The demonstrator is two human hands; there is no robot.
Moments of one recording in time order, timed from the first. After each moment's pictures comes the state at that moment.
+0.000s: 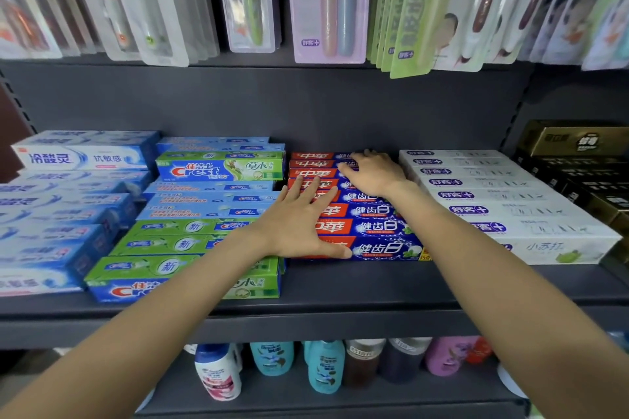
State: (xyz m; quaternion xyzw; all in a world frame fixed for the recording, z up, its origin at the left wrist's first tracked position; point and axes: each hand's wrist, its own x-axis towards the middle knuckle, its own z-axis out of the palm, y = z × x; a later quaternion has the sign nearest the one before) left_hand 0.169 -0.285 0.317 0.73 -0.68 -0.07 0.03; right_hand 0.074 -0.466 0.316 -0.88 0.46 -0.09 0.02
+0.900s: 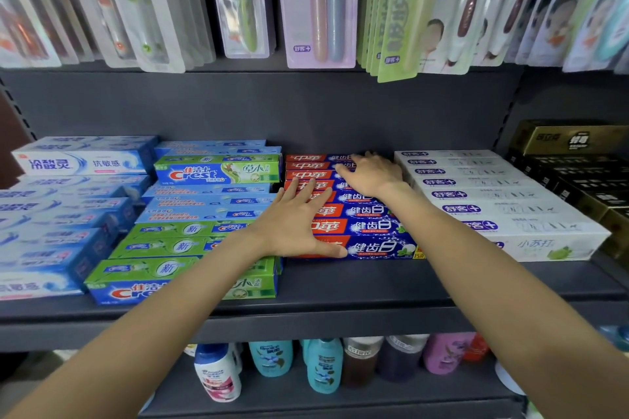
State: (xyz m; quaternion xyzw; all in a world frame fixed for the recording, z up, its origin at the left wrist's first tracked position) left_hand 0.168 -0.286 0.319 0.73 -0.68 -0.07 0.04; right_hand 0.071 -0.461 0.319 -0.86 0.50 -0.08 0.00
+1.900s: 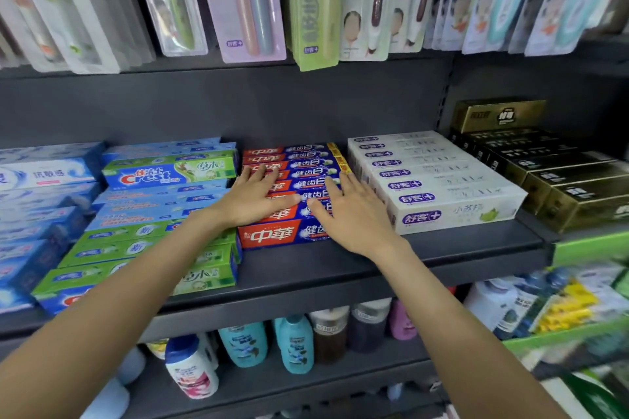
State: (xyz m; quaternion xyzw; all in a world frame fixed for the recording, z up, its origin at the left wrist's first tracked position) left_hand 0.174 -0.310 0.321 0.77 -0.62 -0.13 0.10; right_hand -0.012 -0.347 0.302 -0.88 0.46 -0.12 0.04
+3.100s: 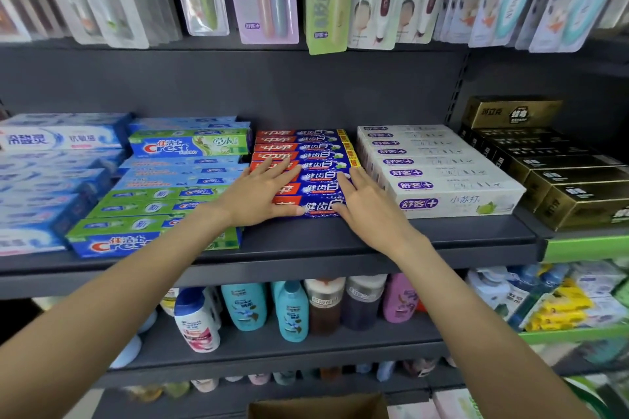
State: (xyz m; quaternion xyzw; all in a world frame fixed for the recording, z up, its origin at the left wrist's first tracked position) left_hand 0.161 -0.274 0.309 0.71 -0.70 -0.01 0.02; right_hand -0.043 -0.332 0.302 -0.92 0.38 -0.10 -0.04
